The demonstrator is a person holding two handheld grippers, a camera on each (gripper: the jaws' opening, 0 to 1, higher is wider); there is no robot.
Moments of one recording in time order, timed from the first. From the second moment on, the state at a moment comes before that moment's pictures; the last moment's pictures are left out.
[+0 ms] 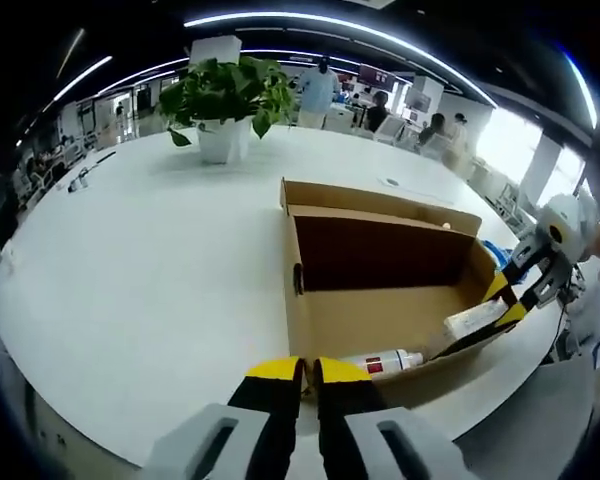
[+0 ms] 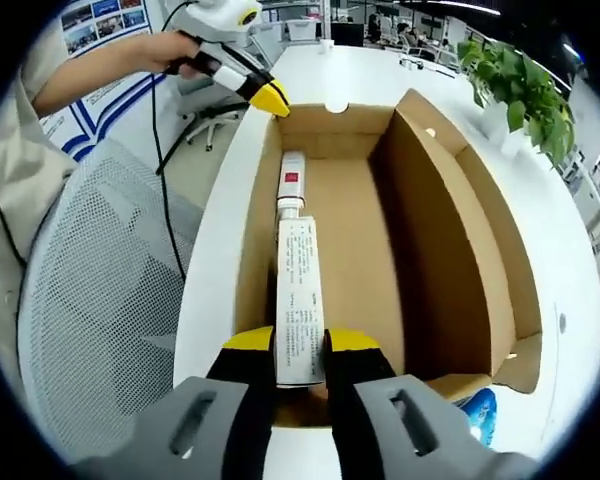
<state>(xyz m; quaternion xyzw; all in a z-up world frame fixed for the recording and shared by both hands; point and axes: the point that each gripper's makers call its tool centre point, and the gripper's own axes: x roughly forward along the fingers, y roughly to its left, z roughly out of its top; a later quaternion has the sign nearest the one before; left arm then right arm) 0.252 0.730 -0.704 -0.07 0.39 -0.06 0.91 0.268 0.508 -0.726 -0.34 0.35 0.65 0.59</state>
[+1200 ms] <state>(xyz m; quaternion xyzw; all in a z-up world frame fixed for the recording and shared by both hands) 0.252 0.728 -0.704 -0.07 0.40 -0.06 0.91 0.297 0.501 -0.624 -0.34 0.26 0.63 0.65</state>
